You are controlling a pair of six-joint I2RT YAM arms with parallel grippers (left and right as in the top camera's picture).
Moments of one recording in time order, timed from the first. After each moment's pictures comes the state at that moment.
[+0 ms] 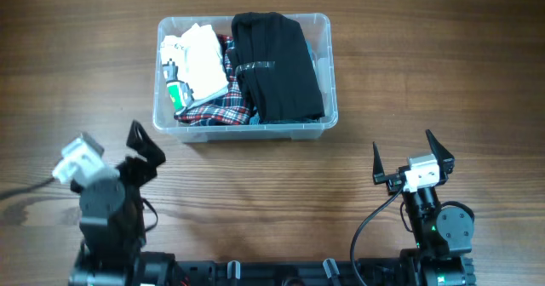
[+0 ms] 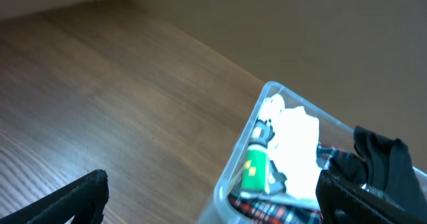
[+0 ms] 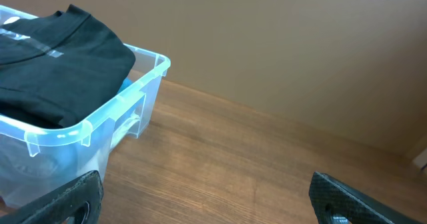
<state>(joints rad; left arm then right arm) -0.09 0.39 0.57 -0.53 -0.40 -0.55 0.07 0.02 0.04 -0.06 -0.09 -0.28</state>
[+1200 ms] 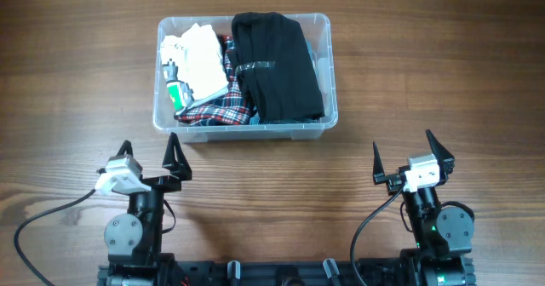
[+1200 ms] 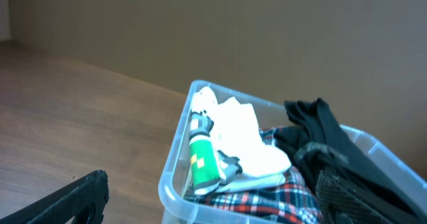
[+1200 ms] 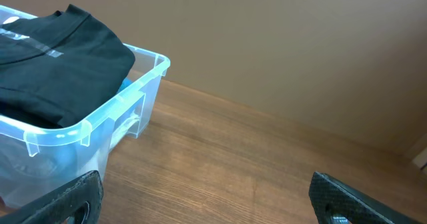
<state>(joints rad) -0.06 0.04 0.09 -0.07 -0.09 -0.33 0.07 0.02 0.04 -0.06 -0.09 -0.28</state>
